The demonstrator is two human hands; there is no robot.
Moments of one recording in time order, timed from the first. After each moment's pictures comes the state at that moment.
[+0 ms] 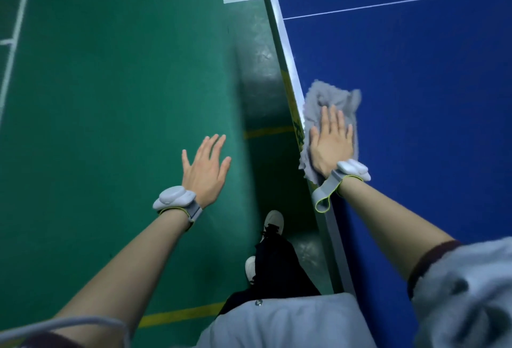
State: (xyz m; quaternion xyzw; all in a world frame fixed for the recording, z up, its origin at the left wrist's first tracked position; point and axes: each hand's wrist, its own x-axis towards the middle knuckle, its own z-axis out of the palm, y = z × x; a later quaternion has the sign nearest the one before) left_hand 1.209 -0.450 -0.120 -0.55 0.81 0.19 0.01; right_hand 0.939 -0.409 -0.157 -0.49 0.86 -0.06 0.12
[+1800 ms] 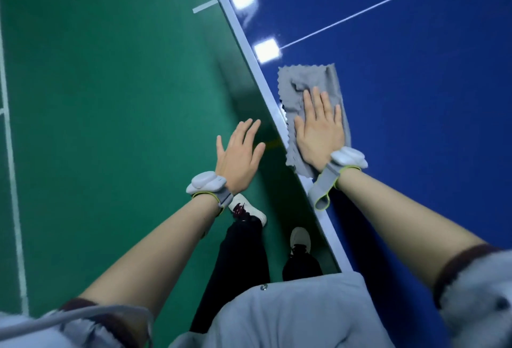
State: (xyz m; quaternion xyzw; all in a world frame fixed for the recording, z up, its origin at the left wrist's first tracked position) left_hand 1.062 -0.619 -0.130 -0.43 0.87 0.23 0.02; right_hand 0.886 -0.560 -0.162 -0.48 0.86 -0.10 0.12
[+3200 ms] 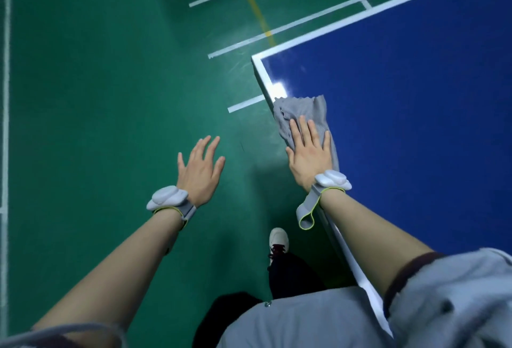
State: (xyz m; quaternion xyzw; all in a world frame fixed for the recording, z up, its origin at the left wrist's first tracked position) left_hand 1.020 -1.332 -0.110 -0.49 0.86 0.16 0.06; right_hand 0.801 -1.232 -0.161 -0.51 0.85 -0.02 0.10
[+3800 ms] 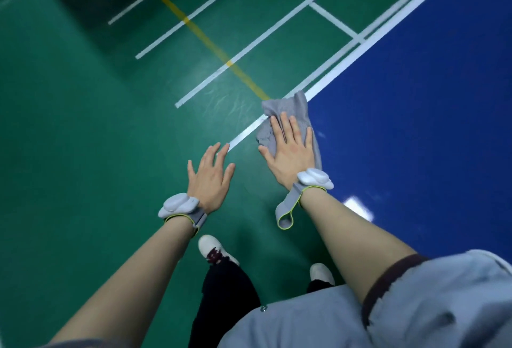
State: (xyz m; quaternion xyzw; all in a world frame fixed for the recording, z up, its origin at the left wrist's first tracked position) left_hand 0.916 -1.572 -0.131 -0.35 0.91 0.18 0.10; right_hand 0.766 -1.457 -0.162 -0.38 0.91 -0.10 0.12
